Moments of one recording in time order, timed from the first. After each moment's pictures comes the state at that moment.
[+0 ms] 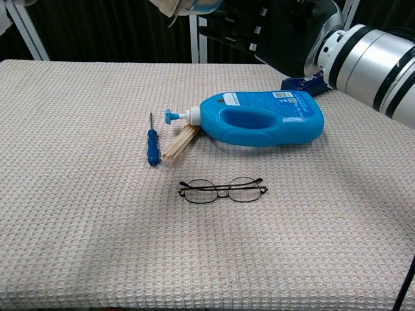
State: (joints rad) left arm -0.63 -1.56 -0.29 -1.75 1.54 1.36 -0.28; right arm 0.69 -1.58 0.32 -1.64 -1.38 0.99 1.39
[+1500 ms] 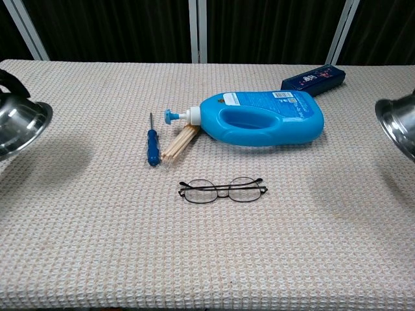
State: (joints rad) left arm -0.51 -1.11 -0.02 -1.63 1.39 0.97 -0.07; right arm 0.35 -1.09 -0.02 -1.61 -1.53 1.17 0.20
